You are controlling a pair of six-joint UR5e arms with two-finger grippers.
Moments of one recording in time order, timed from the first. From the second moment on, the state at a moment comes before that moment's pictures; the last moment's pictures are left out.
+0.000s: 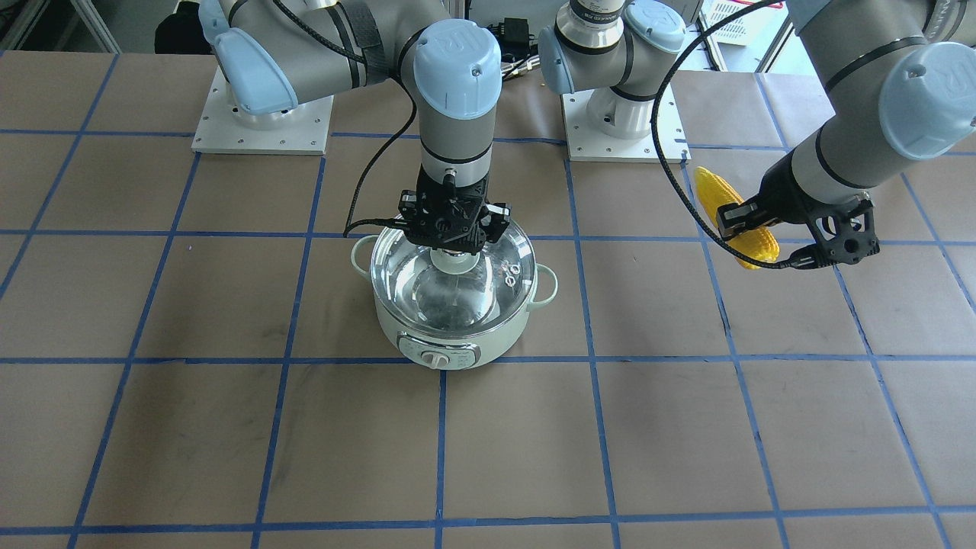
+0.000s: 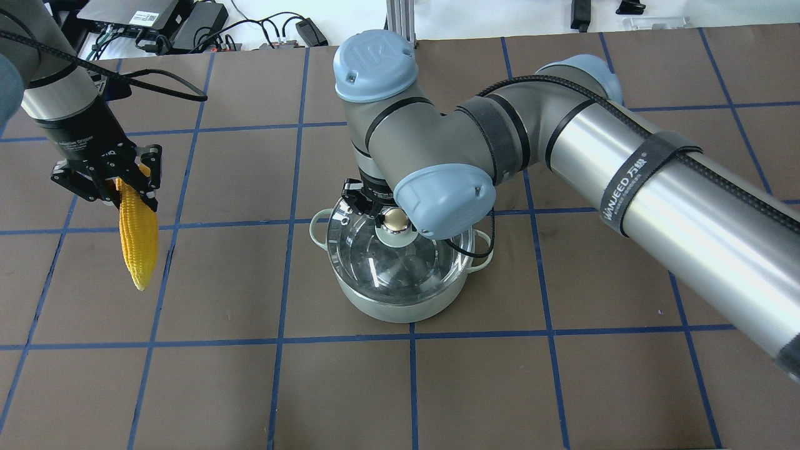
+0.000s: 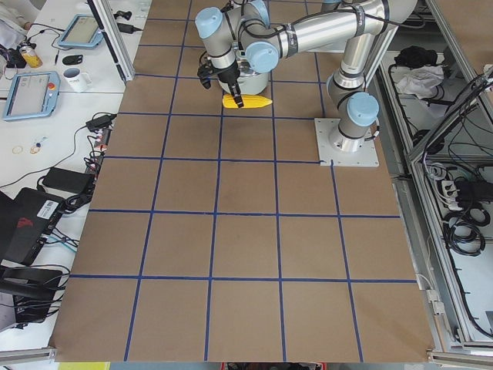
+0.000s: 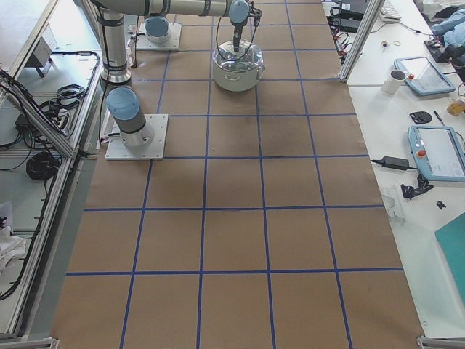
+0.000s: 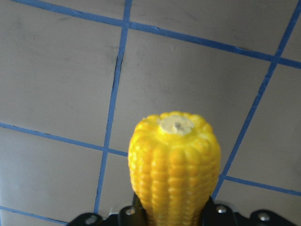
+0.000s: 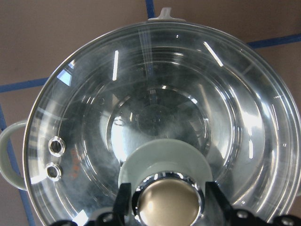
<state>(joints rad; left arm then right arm) -1.31 -1.66 -1.63 -1.67 1.67 0.00 2.04 -1.30 1.60 -1.85 -1.55 0.62</state>
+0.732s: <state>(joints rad) -1.47 -1.66 -1.63 -1.62 1.67 -0.02 2.04 -1.29 1.60 -1.85 -1.55 0.62</state>
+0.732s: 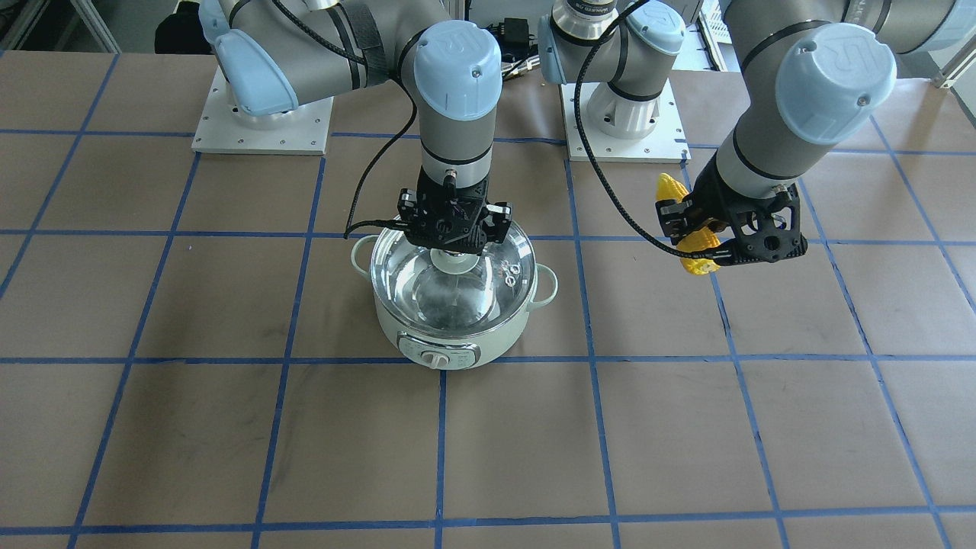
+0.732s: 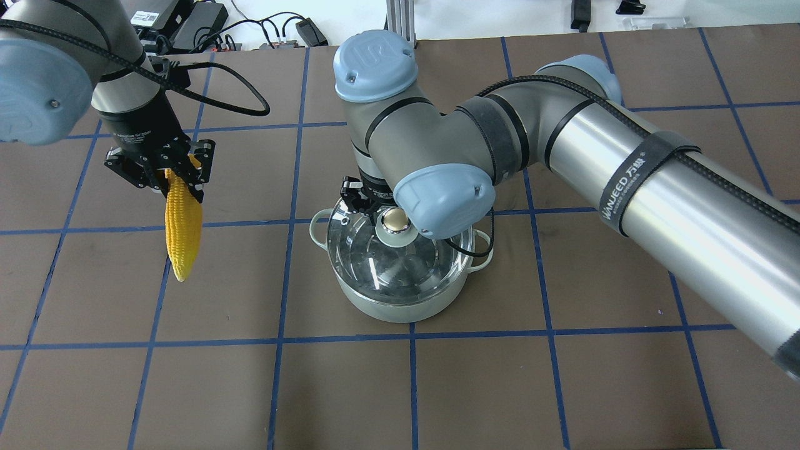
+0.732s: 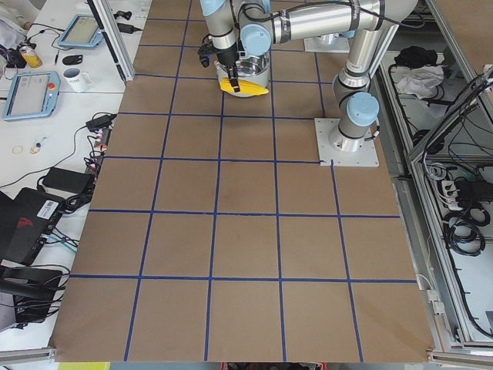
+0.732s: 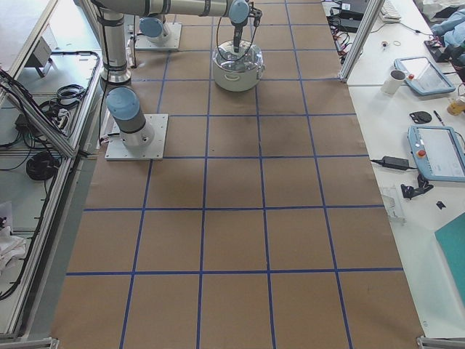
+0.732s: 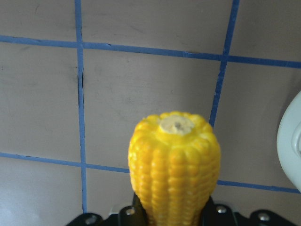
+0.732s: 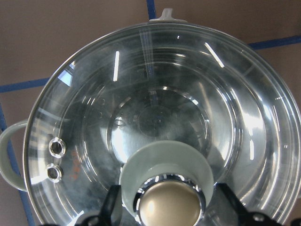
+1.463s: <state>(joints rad) -1.48 -1.64 -1.63 -1.61 1.67 -0.01 2.03 -1.29 1.60 -1.85 -1.56 0.61</state>
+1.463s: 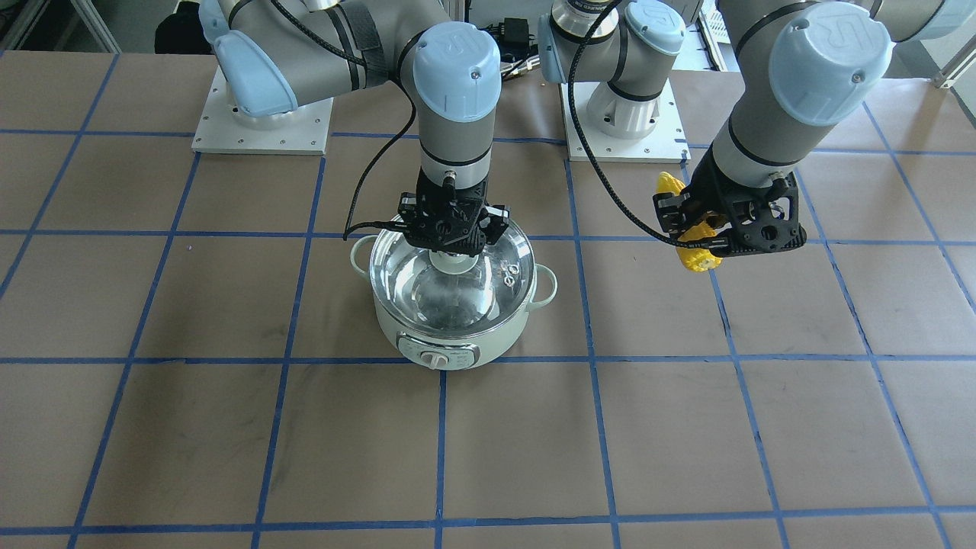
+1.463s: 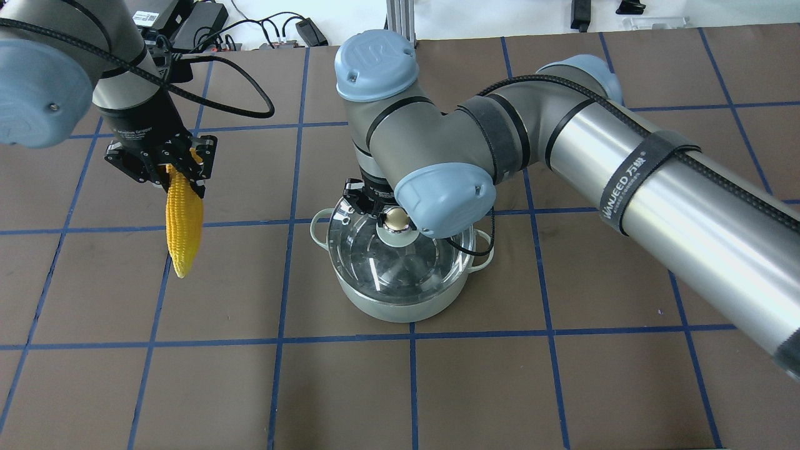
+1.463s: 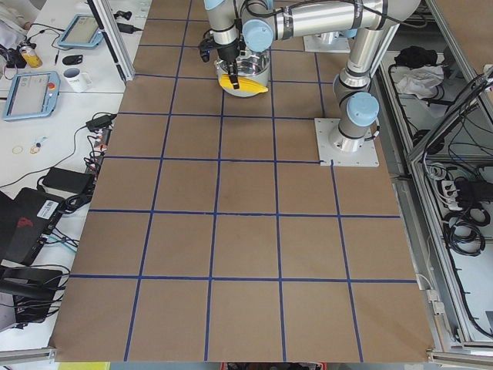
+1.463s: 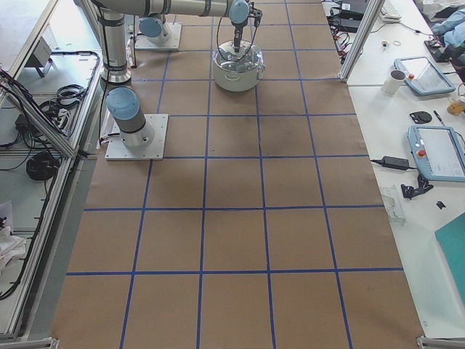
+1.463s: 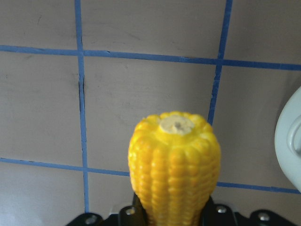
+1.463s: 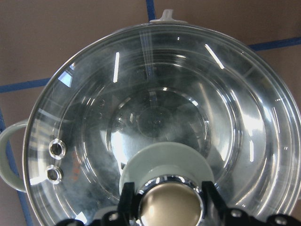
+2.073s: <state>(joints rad) -1.49 -1.65 -1.63 -1.61 1.67 -0.02 1.97 -1.39 1.59 -1.78 -1.58 0.50</state>
